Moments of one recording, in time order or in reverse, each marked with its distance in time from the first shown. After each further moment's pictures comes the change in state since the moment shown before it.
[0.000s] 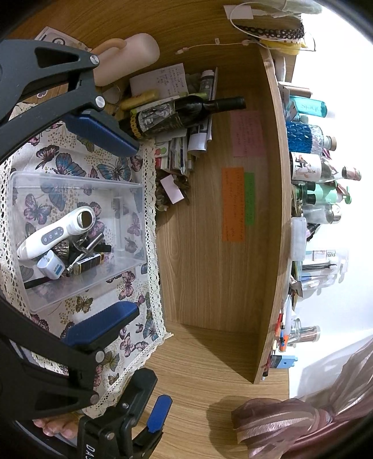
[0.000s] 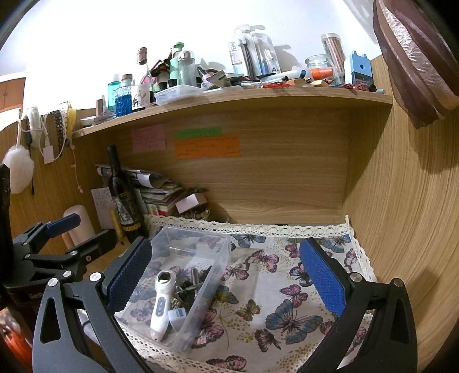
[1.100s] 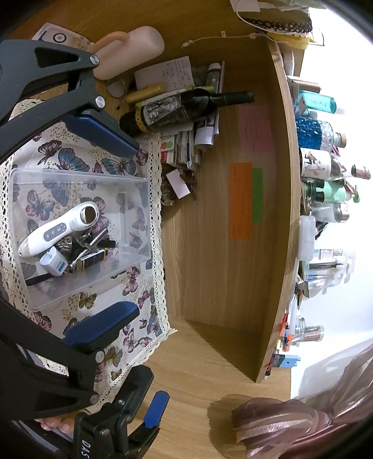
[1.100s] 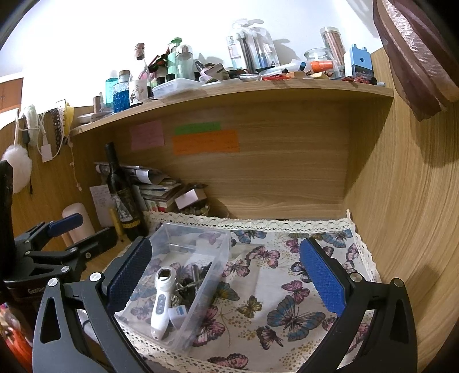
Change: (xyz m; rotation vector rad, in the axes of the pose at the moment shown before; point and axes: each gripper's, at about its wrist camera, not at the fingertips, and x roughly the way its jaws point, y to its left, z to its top) left arm 0.009 0.004 0.000 -0.013 0.037 -0.033; right arm 0.004 0.002 -0.001 0.010 0.022 -0.005
